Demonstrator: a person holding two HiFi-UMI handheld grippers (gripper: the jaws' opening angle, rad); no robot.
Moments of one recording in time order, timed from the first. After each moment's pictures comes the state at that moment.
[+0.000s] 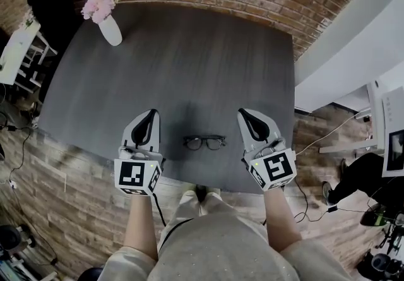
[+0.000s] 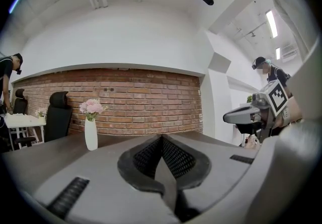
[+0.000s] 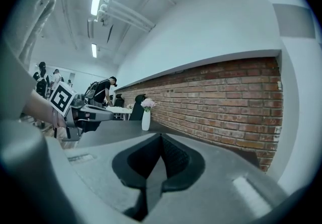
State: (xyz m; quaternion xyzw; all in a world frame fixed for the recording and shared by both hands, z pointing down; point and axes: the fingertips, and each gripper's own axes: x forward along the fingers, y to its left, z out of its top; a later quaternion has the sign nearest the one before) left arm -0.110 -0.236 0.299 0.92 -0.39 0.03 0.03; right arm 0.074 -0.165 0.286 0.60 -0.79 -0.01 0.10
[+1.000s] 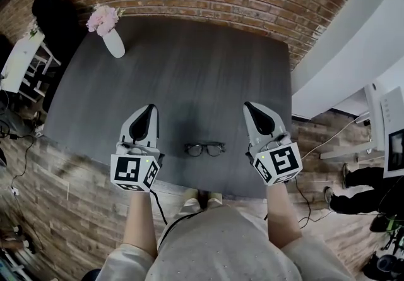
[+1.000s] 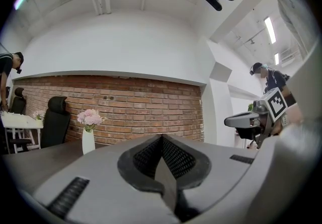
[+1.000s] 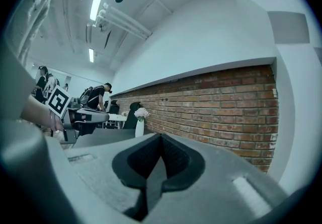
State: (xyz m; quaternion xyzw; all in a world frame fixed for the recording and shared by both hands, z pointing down) left arm -0.107 -0.250 0.248 0.92 -0.39 -0.02 0.01; right arm 0.095 -0.174 0.239 0.62 -0.78 -0.03 0.07
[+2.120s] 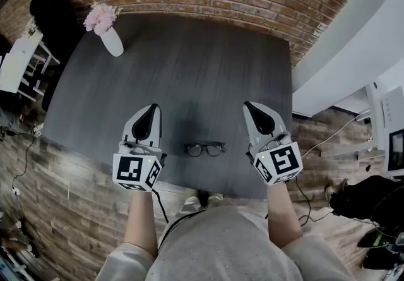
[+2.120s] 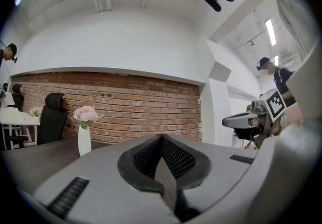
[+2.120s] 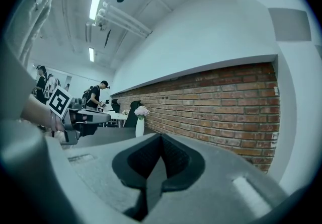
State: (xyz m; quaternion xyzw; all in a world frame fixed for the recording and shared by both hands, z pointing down) left arm -0.096 -0.254 0.258 0.92 -0.38 -0.01 0.02; right arm 0.098 -0.180 0.248 0.62 -0.78 -0.02 0.07
